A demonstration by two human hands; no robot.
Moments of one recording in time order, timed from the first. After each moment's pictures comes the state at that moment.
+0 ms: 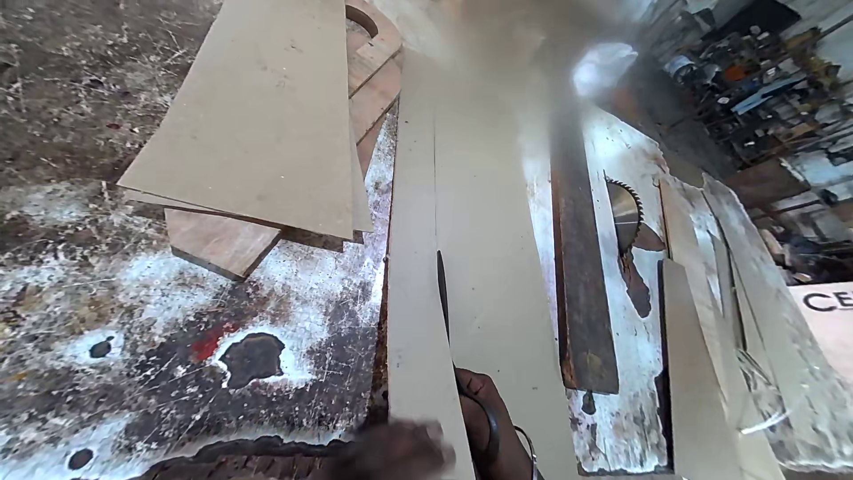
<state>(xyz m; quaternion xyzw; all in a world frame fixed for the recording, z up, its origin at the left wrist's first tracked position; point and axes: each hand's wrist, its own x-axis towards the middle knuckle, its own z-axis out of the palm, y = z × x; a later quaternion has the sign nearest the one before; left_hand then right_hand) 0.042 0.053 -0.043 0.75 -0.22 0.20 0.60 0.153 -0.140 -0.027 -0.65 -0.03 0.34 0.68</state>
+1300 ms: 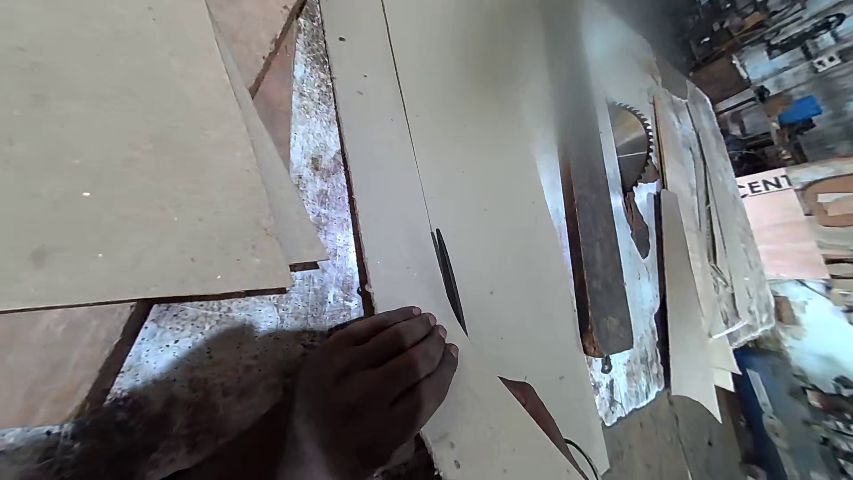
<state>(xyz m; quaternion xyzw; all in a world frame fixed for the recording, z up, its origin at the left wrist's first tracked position) 0.204 0.115 -0.069 0.80 -0.33 0.31 0.40 0.165 -0.123 0.004 -0.72 0.00 0.29 0.63</state>
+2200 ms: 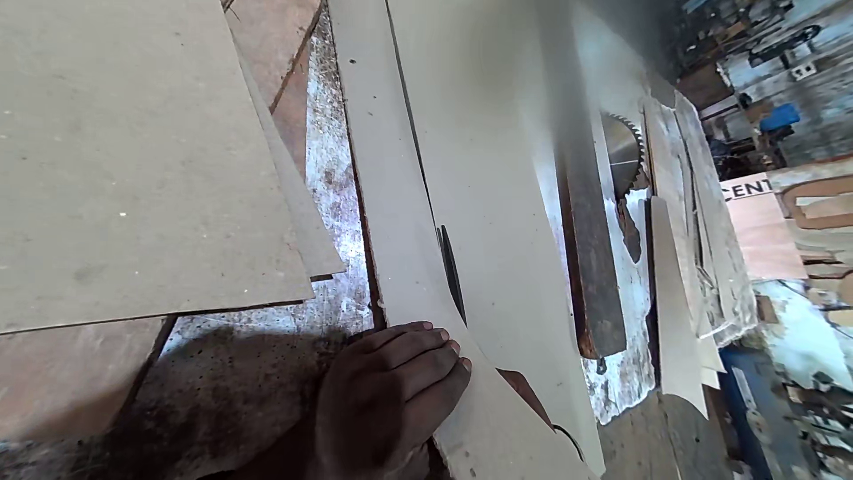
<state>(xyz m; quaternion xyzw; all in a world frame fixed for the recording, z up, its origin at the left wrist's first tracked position) 0.201 0.110 -0.067 0.79 -0.28 0.29 0.46 0.192 -0.086 0.036 -0.73 0.09 0.29 0.61</state>
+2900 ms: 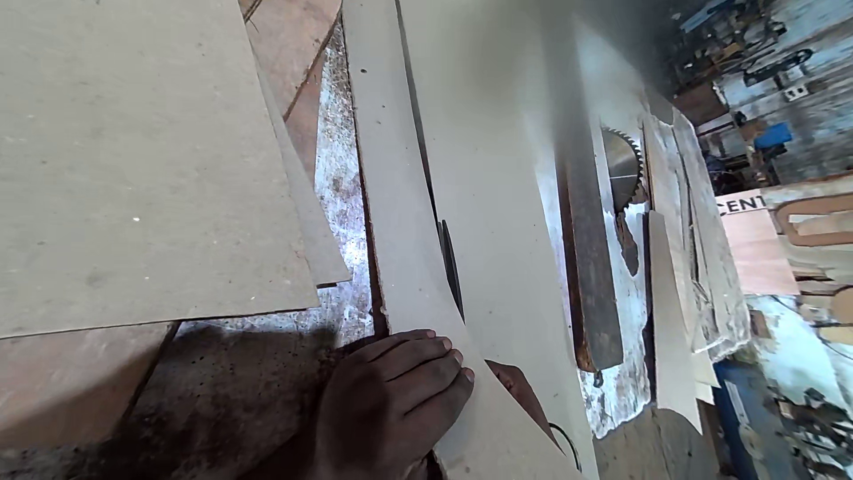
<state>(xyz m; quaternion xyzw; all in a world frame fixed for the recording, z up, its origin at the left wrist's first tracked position) 0.203 0.109 -0.065 0.78 -0.28 0.28 0.48 0.195 -0.101 0.000 -0.74 -0.01 0.26 0.62</state>
